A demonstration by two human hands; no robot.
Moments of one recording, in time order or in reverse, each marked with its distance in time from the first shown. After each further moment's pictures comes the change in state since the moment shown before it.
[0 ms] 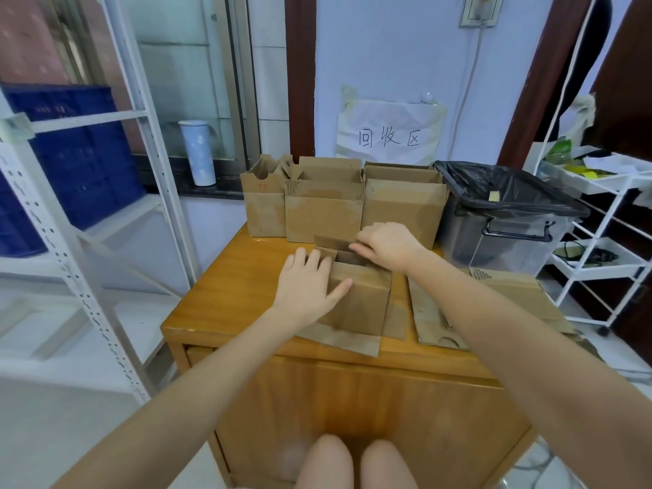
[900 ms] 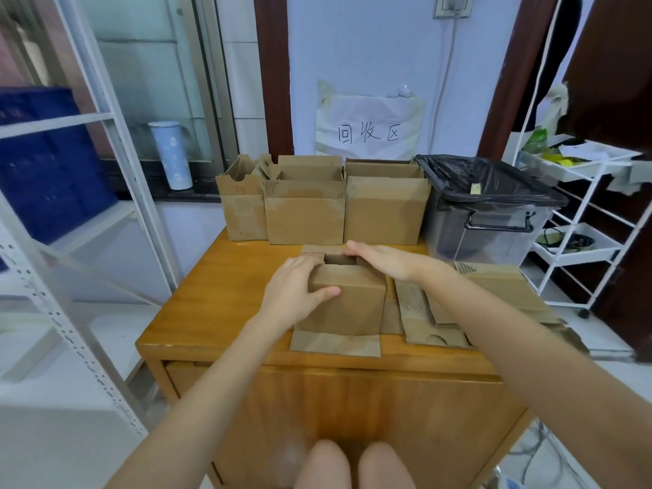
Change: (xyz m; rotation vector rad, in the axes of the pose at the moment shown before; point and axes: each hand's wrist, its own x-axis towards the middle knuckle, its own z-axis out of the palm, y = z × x) left_hand 0.010 0.006 -0.004 -0.485 -0.120 -0.114; right_hand -0.033 0.004 0.000 0.875 -0.433 0.389
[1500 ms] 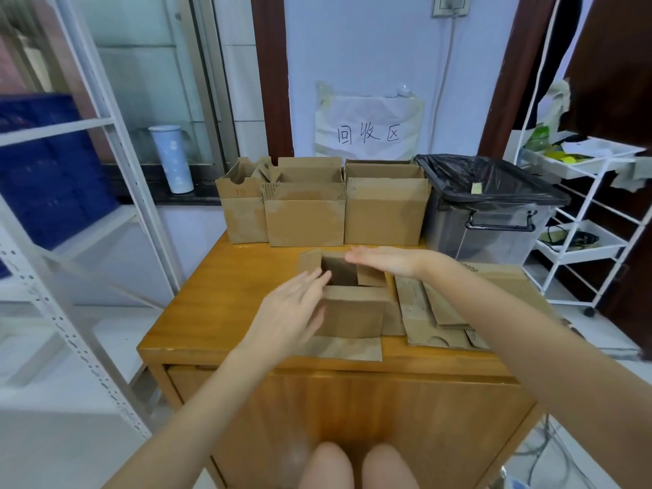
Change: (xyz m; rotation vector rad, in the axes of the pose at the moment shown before) left_hand -0.040 -0.005 -0.002 0.265 0.287 0.470; right_hand -0.004 0.000 -0.011 0.026 -0.113 0.004
